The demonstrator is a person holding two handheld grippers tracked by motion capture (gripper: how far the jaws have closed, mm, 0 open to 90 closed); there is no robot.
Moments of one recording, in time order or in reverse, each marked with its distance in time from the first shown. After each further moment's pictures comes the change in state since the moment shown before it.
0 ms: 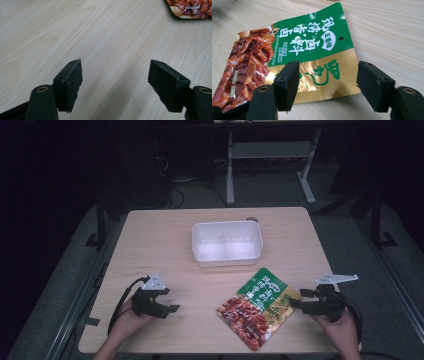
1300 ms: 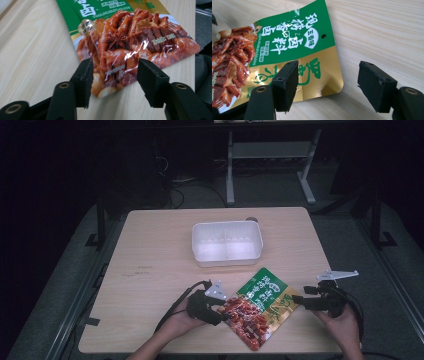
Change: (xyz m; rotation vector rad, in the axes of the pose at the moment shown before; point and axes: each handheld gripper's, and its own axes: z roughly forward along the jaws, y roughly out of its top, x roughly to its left) left arm -0.094 0.094 0.079 0.051 -0.214 0.230; right arm -0.017 0.002 0.005 0.033 -0.046 0.019
